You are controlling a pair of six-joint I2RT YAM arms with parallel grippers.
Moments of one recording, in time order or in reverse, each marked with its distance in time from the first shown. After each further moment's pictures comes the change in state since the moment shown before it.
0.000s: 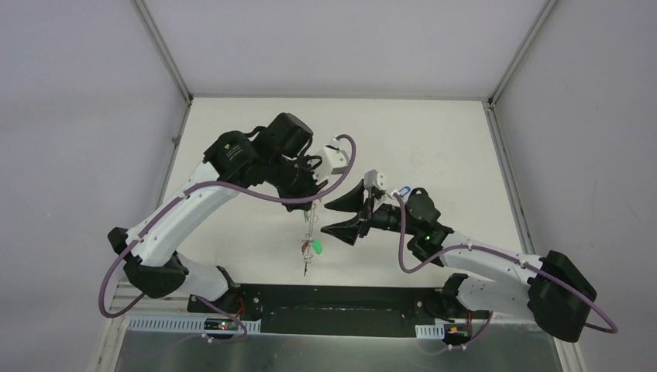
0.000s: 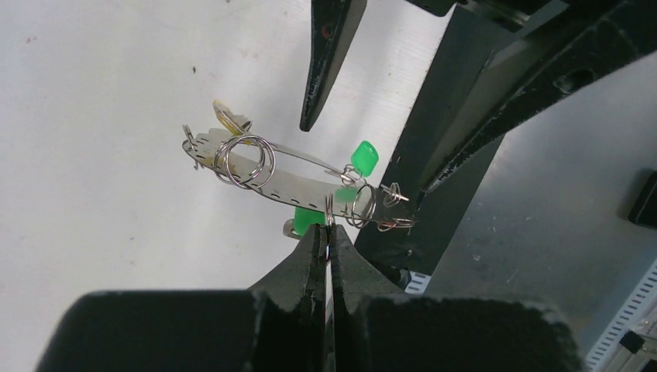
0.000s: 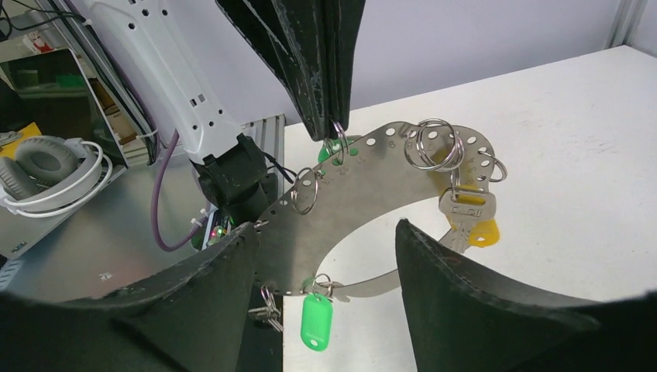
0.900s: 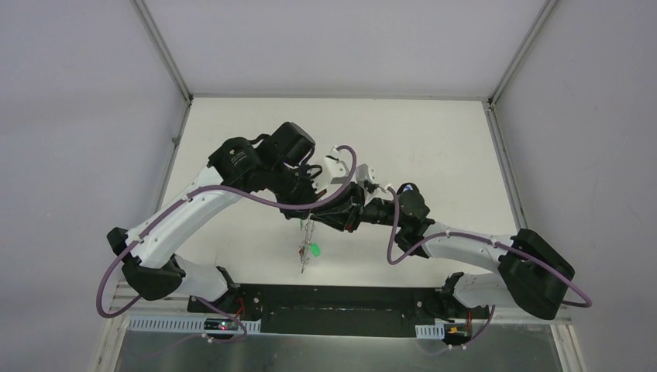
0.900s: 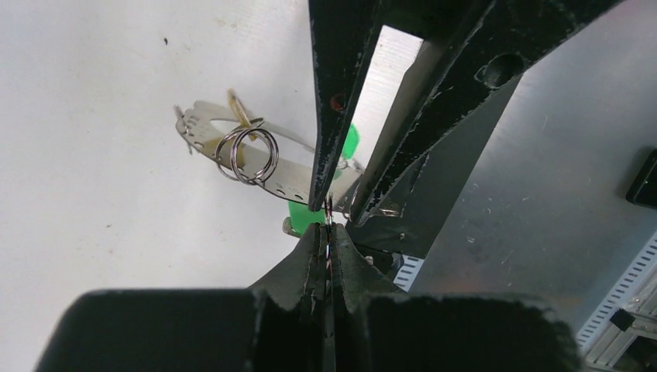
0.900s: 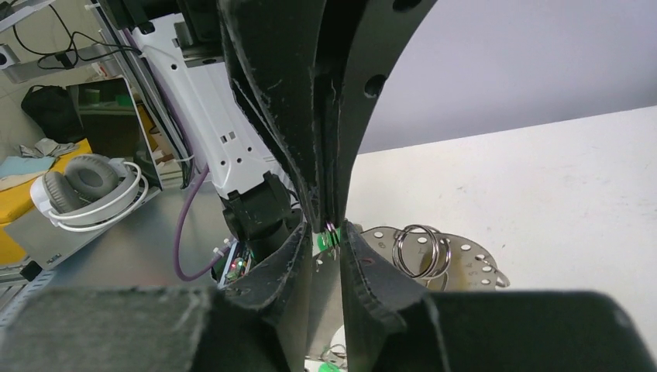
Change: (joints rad) left arm -0.037 0.026 -0.021 -0.068 -0.040 -0.013; right arm 0.005 0.210 0.062 0.282 -0.079 0.098
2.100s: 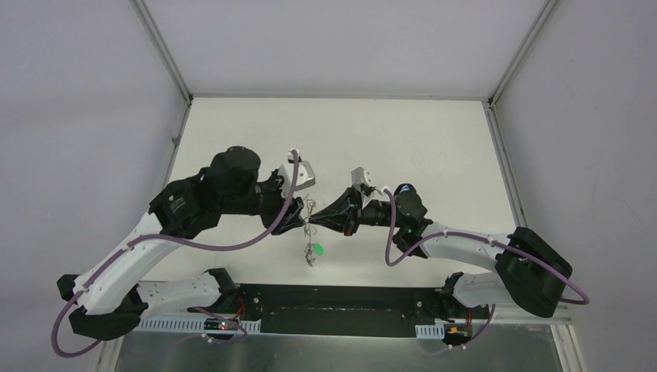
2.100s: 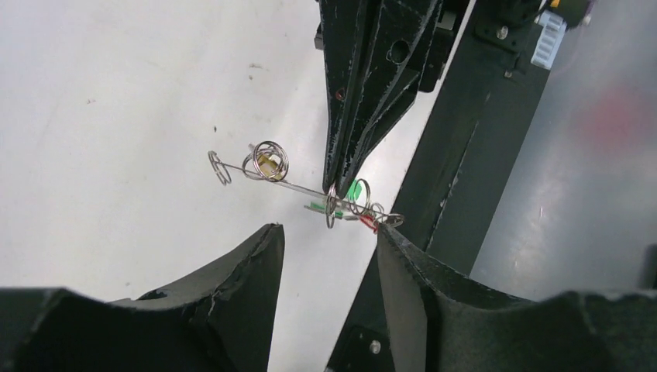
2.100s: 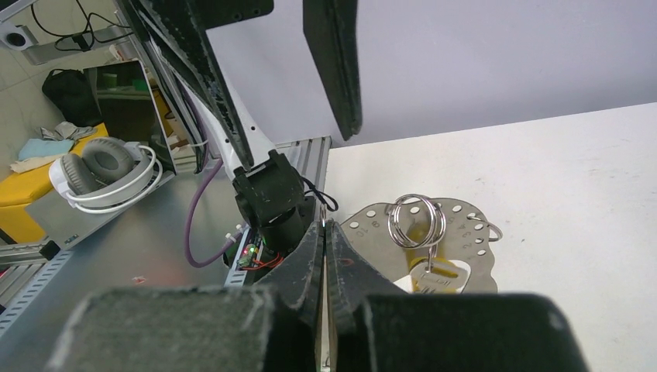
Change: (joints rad) left arm -0.005 -0.360 -0.275 0.322 -0.021 -0.087; right arm 0.011 0.024 0.005 0.010 -0.040 0.000
